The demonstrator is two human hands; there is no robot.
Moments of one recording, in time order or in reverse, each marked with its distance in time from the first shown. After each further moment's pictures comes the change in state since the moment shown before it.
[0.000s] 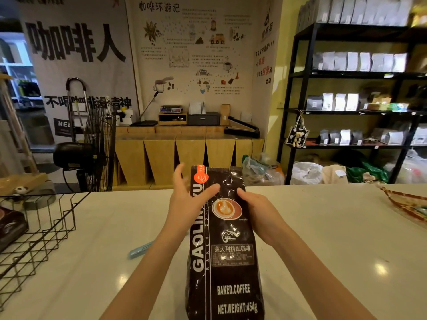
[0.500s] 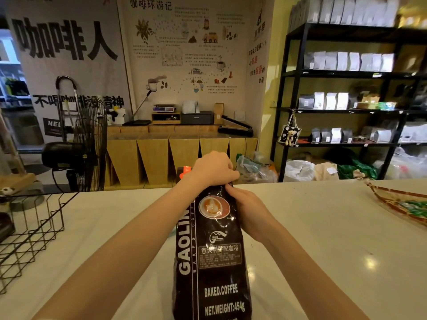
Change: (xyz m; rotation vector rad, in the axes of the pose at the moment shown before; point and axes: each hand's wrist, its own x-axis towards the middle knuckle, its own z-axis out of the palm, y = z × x) left_hand 0.067 0.048 0.061 1.047 -0.407 0.385; right_hand -0.010 -0.005 0.002 0.035 -0.075 -0.011
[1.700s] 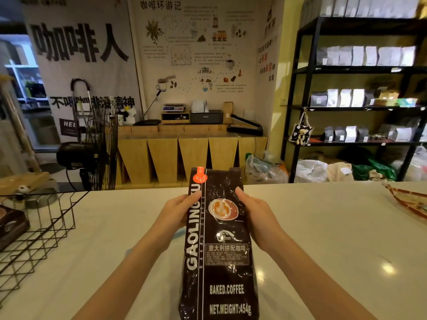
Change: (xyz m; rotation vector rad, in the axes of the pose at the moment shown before) left_hand -0.105 -0.054 0.037 -1.197 0.069 -0.497; right_hand 0.008 0.019 -0.006 -0.026 0.148 0.013
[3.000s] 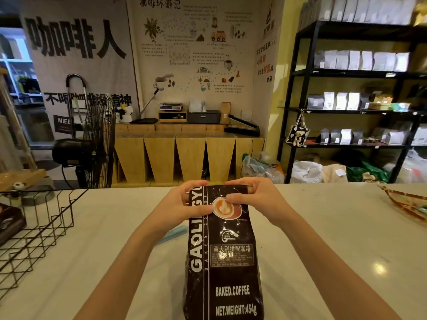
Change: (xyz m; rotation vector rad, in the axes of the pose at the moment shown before) left_hand -0.008 0.021 -0.012 0.173 -0.167 0.208; right_hand 0.004 -0.039 -0.011 -0.451 -0.239 -0.328
